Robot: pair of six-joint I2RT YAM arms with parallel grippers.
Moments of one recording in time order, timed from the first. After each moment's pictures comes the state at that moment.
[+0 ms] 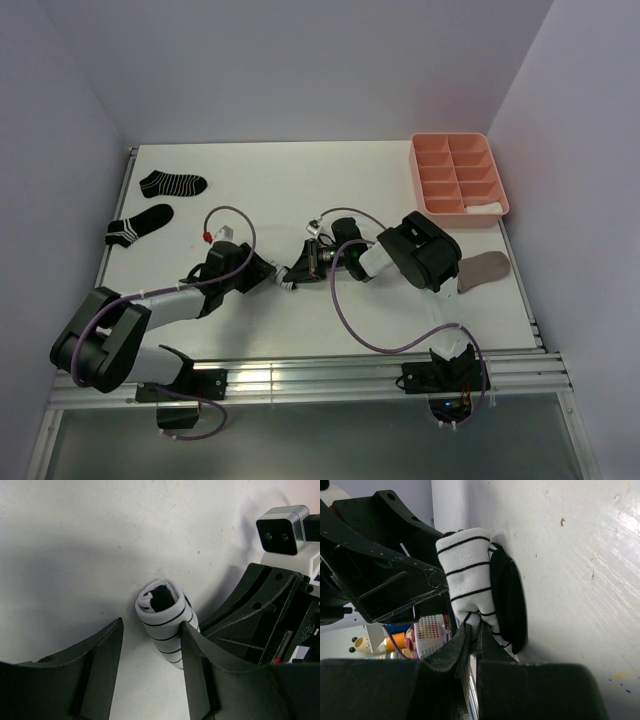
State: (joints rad) left arm -0.48 1.34 0.39 0.29 0.03 -0.99; right arm 0.61 2.15 0.87 0.77 -0.89 1.02
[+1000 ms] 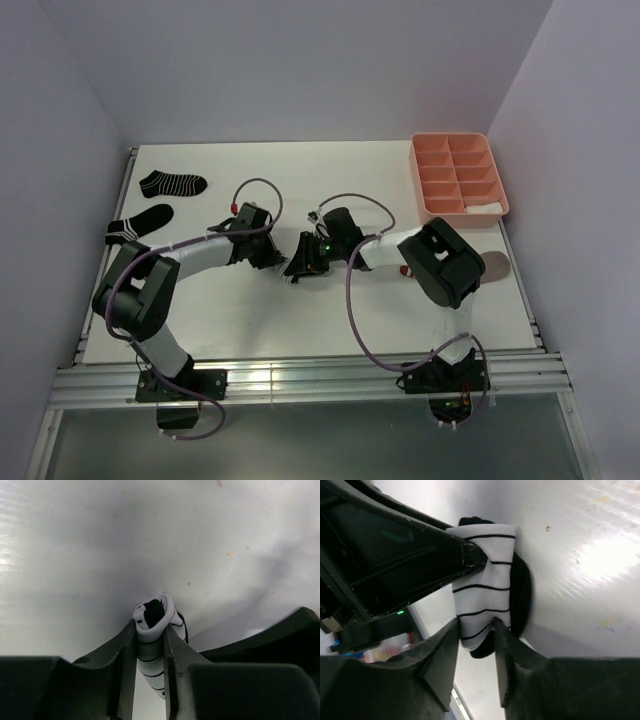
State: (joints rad) left arm -0.49 1.66 0.87 -0.16 0.04 -0.91; right arm 0.64 1.95 0.94 0.31 -0.64 0.80
